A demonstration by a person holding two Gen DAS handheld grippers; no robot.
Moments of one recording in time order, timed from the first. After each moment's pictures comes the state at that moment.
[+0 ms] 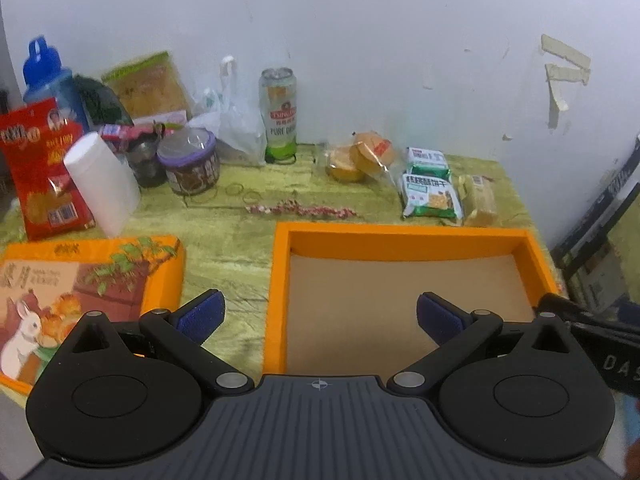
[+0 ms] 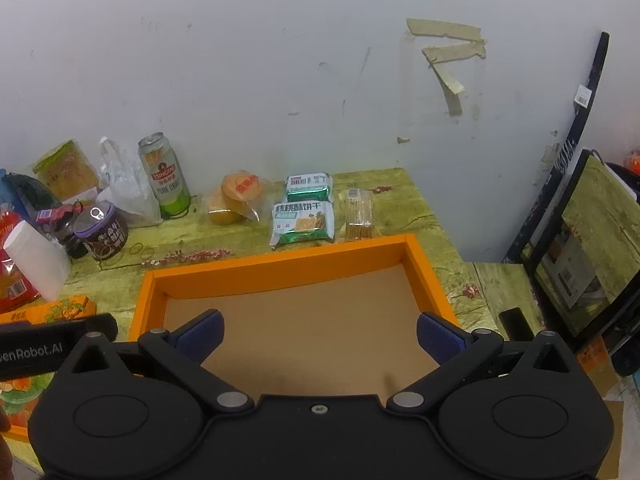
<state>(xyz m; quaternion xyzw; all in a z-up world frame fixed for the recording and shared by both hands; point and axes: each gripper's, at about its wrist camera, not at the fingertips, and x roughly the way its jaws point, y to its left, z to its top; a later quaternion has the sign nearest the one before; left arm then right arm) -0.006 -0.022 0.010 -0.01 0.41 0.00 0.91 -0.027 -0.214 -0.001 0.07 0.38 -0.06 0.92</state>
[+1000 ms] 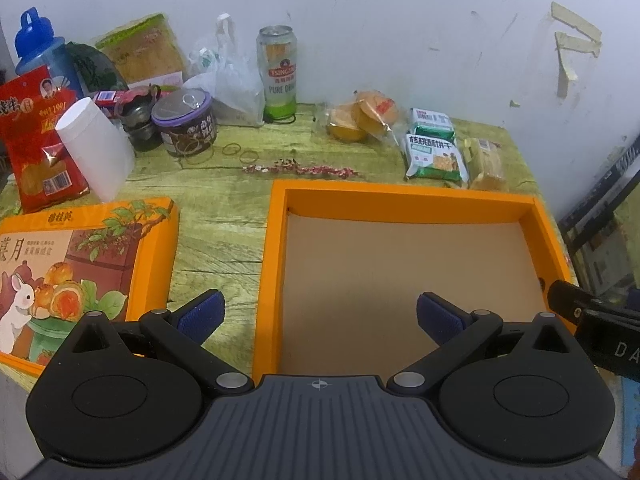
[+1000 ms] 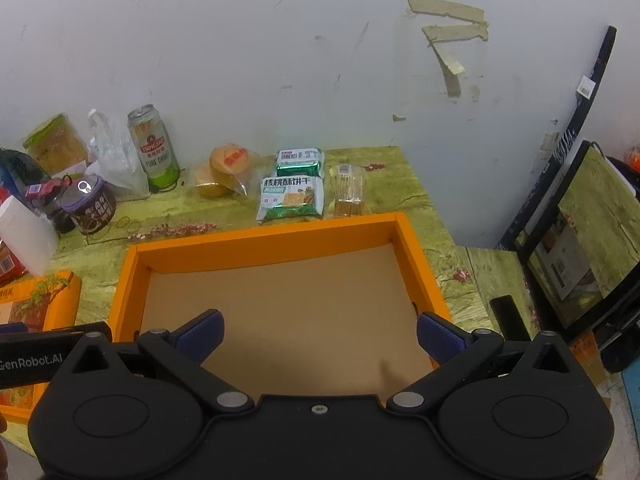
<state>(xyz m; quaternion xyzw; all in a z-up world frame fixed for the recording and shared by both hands) -0.005 -0.026 -0.011 -0.02 0.46 0.00 0.89 -0.023 -0.220 -0.016 0.05 0.41 -0.06 0.91</state>
